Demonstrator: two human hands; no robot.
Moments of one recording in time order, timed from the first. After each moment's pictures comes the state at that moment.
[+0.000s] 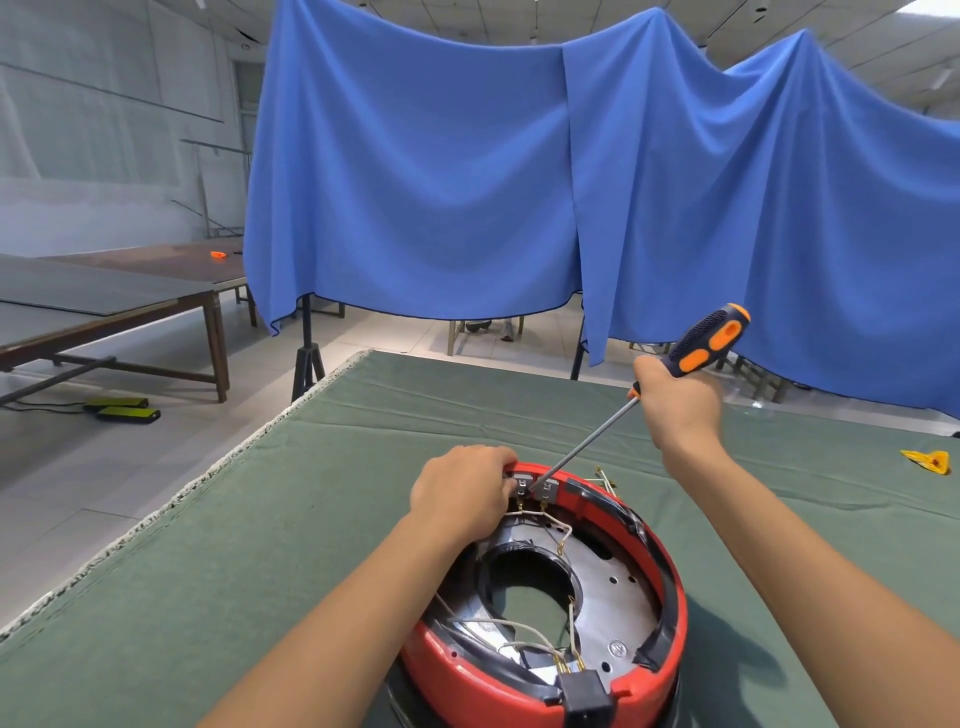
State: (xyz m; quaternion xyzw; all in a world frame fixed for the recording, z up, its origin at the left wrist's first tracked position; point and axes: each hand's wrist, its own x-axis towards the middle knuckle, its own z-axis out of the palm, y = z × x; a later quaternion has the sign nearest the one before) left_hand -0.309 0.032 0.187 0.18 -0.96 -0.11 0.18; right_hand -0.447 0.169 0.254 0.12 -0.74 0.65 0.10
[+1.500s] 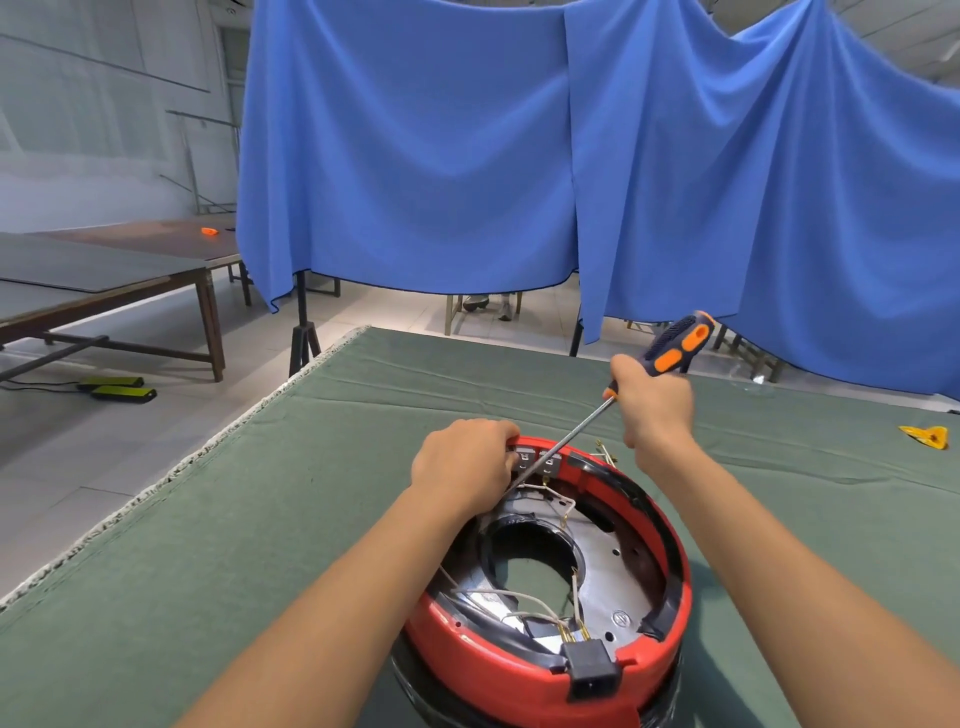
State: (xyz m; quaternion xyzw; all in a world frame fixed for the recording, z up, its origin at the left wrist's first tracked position) left_hand -0.311 0.032 0.184 0.17 -0.96 -0.10 0.19; right_hand -0.430 0.155 0.232 0.08 -0.73 0.68 0.04
